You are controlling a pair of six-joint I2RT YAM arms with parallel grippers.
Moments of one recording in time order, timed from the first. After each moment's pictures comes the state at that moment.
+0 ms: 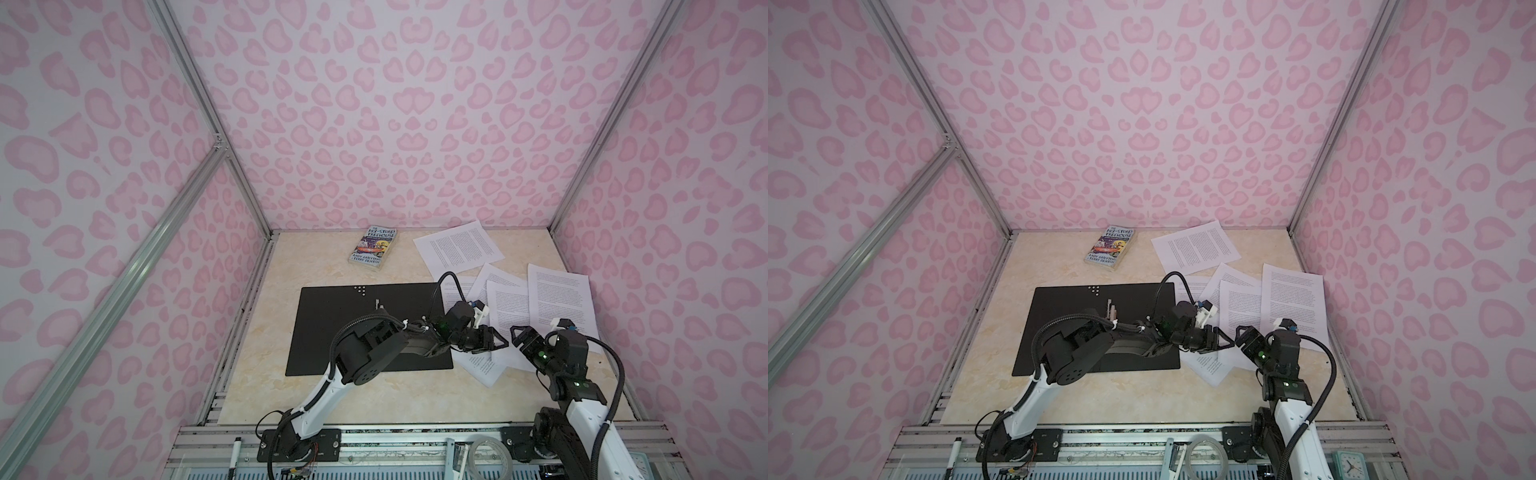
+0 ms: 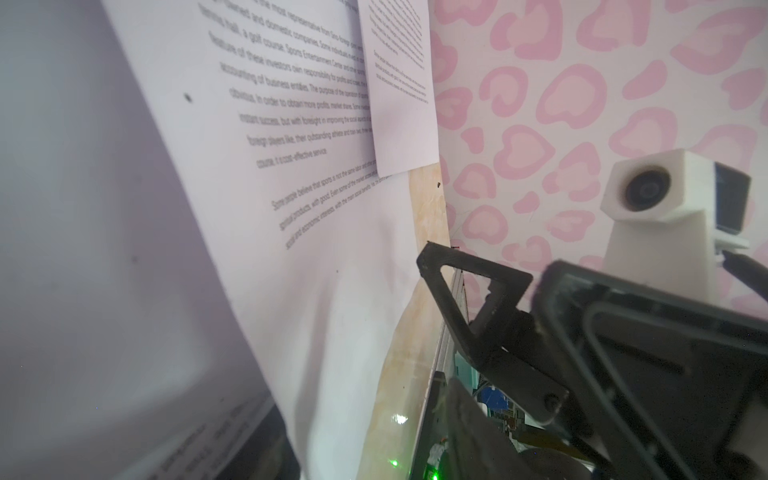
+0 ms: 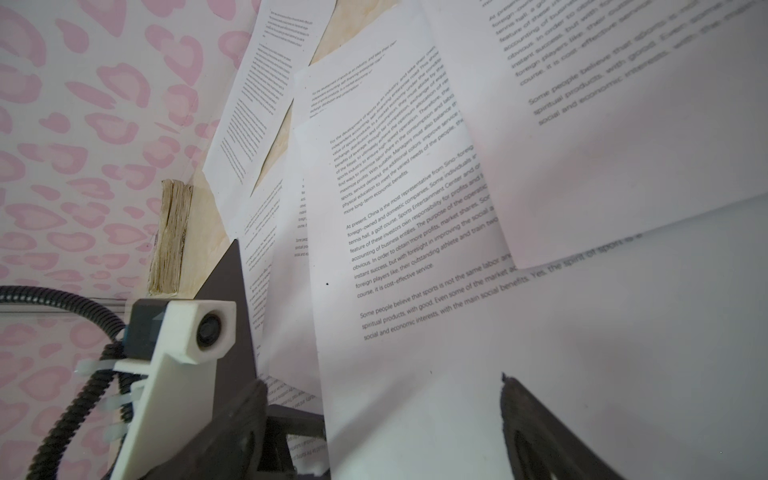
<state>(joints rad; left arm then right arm) -1.02 2.32 1.39 0.47 0.57 -1.08 -0.17 0.63 0.20 -0.21 -0.28 0.71</state>
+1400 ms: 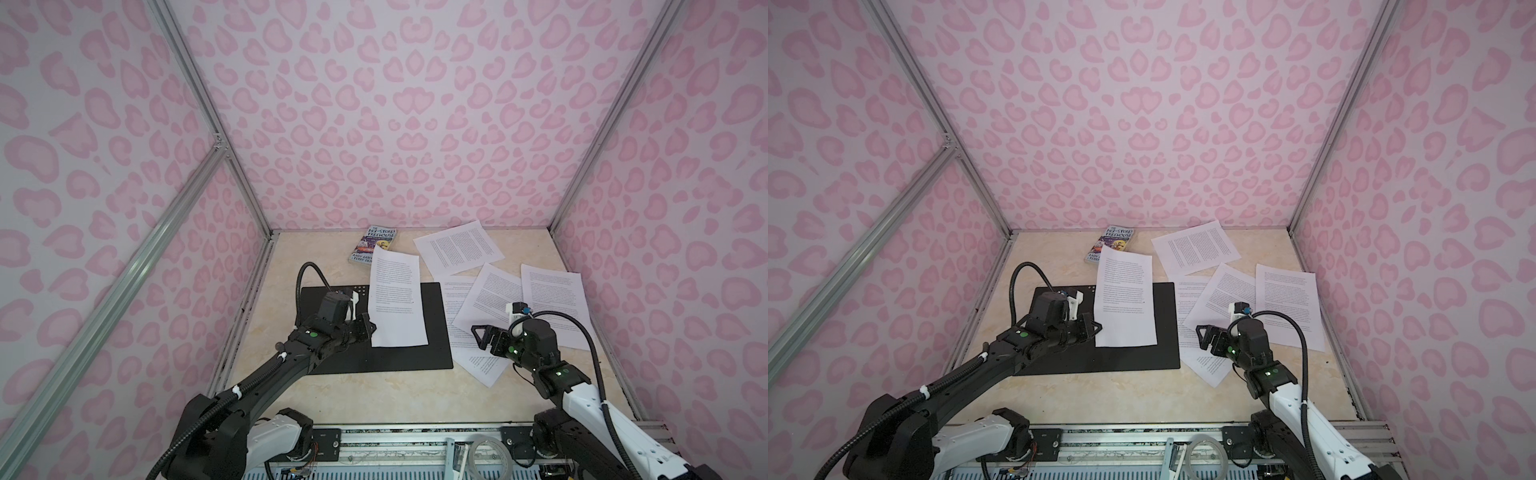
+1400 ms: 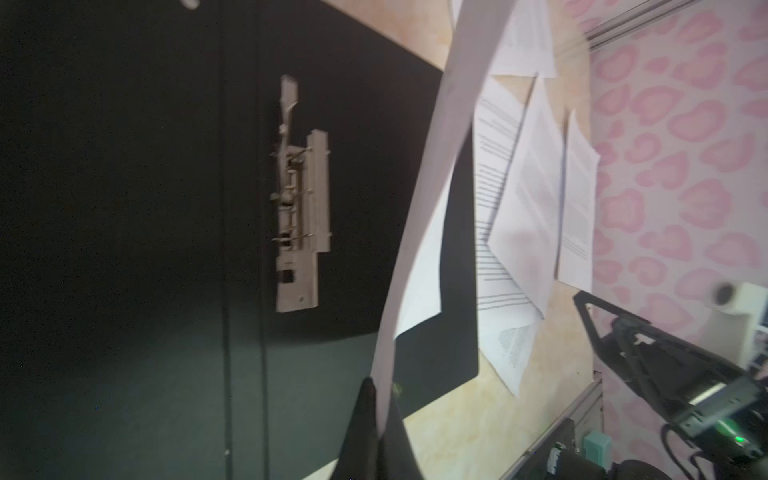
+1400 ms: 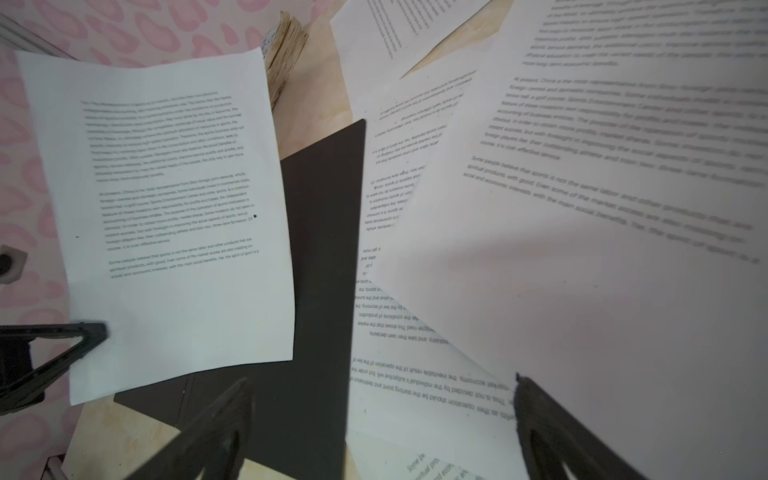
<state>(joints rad) -0.41 1.19 0.61 -0.27 0.33 -0.71 0.35 0.83 0.31 -0.07 -0.18 0.60</state>
